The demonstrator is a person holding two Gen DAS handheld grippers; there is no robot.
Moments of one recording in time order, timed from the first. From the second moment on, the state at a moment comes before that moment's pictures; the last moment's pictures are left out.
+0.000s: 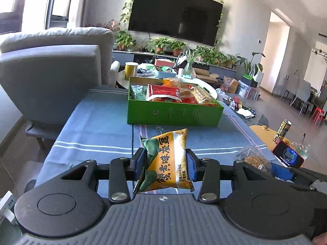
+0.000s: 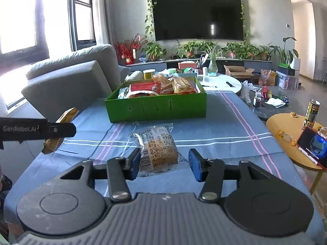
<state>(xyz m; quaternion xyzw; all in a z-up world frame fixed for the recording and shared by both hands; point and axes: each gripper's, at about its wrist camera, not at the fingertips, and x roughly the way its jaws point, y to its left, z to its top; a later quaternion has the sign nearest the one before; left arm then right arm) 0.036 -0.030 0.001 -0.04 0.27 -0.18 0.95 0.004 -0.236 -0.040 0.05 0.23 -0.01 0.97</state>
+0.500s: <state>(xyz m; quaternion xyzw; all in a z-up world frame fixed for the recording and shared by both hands) -0.009 0.004 0.023 -0.06 0.18 -0.14 0.97 -0.016 -0.208 -0.014 0.02 0.16 0.01 0.99</state>
